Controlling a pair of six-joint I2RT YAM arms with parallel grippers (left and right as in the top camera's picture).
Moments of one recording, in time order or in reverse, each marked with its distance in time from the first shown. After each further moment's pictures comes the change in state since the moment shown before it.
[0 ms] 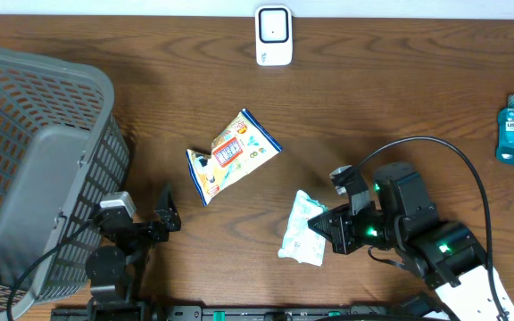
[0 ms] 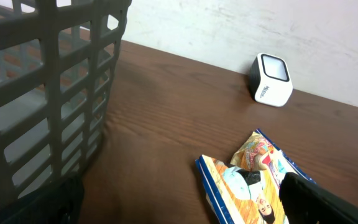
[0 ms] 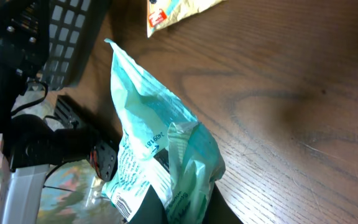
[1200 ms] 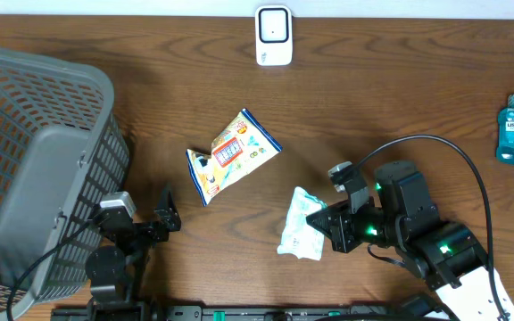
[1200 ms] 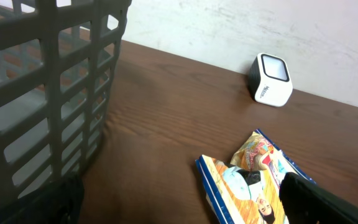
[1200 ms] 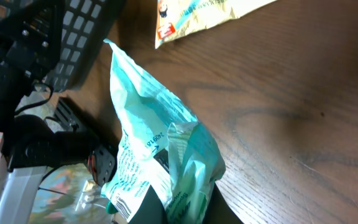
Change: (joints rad) left arm 0.000 0.000 0.000 0.000 0.000 0.000; right arm 0.000 -0.007 0.000 0.042 -0.003 -0.042
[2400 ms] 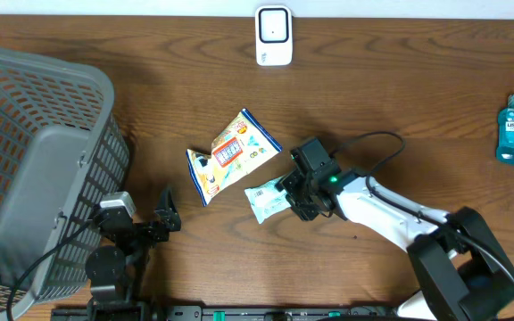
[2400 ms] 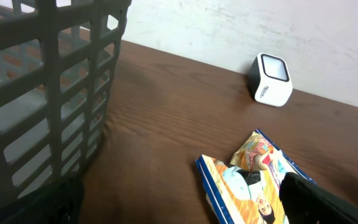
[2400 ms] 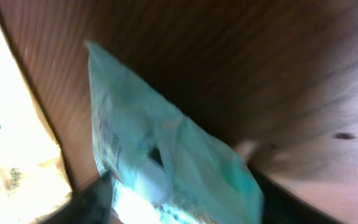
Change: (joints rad) left arm 0.000 0.000 0.000 0.000 0.000 0.000; right arm 0.145 0.792 0.055 0.453 0.346 1.186
